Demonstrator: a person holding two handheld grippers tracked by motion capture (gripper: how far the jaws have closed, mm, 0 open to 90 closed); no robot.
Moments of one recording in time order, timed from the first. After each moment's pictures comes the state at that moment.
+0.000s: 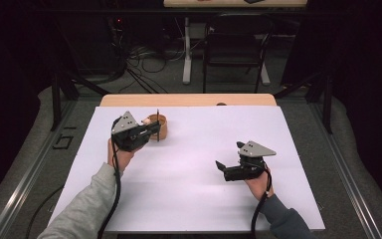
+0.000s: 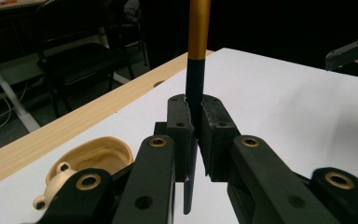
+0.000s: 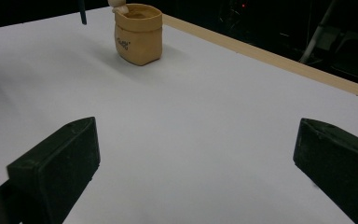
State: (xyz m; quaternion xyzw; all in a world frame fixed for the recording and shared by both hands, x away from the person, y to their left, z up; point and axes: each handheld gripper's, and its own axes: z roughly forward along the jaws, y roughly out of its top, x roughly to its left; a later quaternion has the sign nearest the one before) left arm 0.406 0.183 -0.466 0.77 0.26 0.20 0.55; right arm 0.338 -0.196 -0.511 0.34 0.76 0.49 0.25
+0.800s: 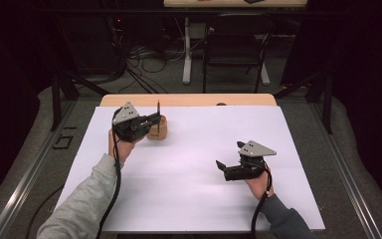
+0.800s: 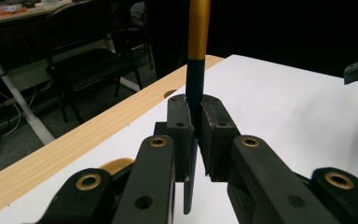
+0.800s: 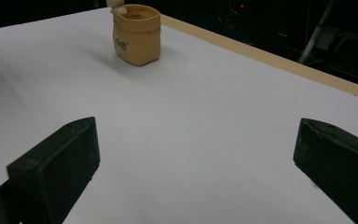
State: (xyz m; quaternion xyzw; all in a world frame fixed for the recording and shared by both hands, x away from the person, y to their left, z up) left arm 0.425 0.180 -0.449 0.77 0.26 0.21 0.54; right arm 0.338 -0.197 -0.511 0.34 0.76 0.49 0.25
